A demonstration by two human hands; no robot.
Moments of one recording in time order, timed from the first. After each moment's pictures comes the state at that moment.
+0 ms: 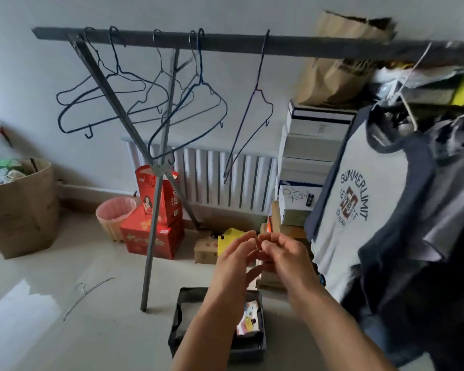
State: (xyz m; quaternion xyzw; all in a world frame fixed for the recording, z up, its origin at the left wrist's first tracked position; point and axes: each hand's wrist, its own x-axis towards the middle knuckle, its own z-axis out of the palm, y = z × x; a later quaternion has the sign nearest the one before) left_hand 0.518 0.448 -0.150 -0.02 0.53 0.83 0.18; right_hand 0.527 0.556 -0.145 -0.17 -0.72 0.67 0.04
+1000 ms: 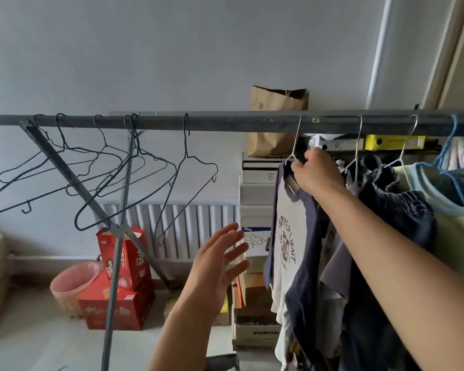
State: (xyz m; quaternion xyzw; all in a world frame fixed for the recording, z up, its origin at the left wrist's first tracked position) left_hand 0.506 0.548 -0.060 0.09 0.53 0.83 0.16; right_hand 0.469 0.759 0.048 -0.20 -0.89 0.26 0.33
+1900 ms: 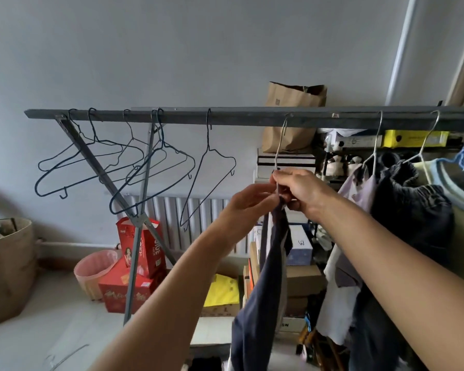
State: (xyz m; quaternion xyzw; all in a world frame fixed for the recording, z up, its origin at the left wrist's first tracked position) left_hand 0.496 0.539 -0.007 0.33 0.71 0.62 0.07; right_hand 0.500 0.689 0.031 -0.06 -0.77 0.62 0.11
